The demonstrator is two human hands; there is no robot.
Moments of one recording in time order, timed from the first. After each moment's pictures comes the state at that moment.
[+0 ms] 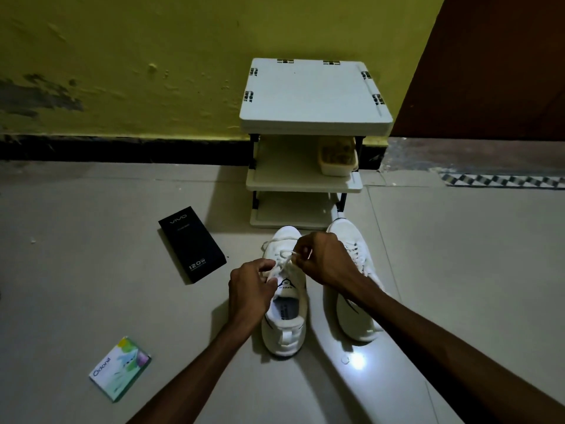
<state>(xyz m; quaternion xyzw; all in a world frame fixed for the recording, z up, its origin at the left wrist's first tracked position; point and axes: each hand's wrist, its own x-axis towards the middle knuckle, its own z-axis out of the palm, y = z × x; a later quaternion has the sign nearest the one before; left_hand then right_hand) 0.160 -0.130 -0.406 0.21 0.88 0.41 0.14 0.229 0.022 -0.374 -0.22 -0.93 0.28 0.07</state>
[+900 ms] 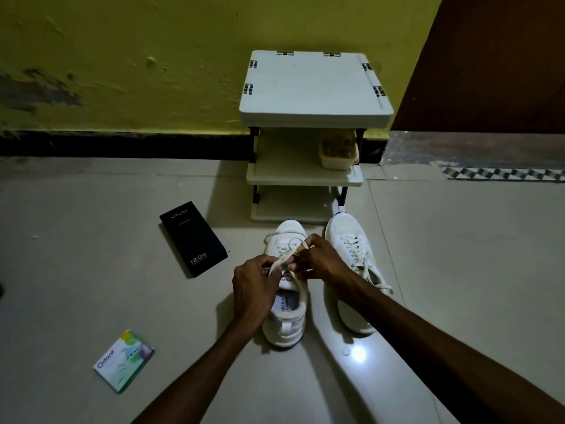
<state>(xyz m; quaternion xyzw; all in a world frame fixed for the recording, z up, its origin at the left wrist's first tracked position) 0.171 -0.128 -0.411 0.22 0.87 0.44 0.09 0.229 0.000 -0.380 -0.40 -0.61 0.68 0.04</state>
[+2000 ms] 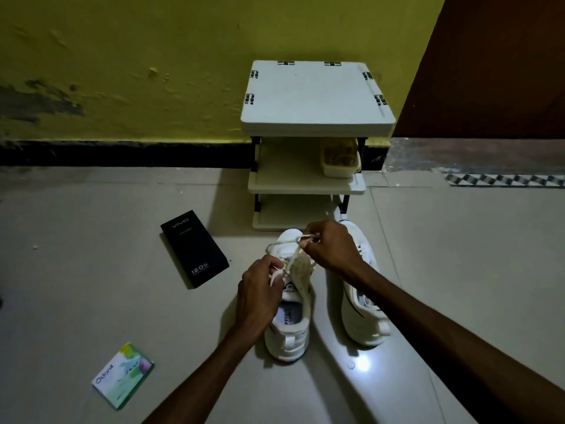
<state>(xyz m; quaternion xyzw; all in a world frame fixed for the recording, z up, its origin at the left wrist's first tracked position) 0.161 -0.124 -0.410 0.28 0.87 0.38 0.09 0.216 0.031 -0.357 -0.31 -0.88 0.34 0.11</state>
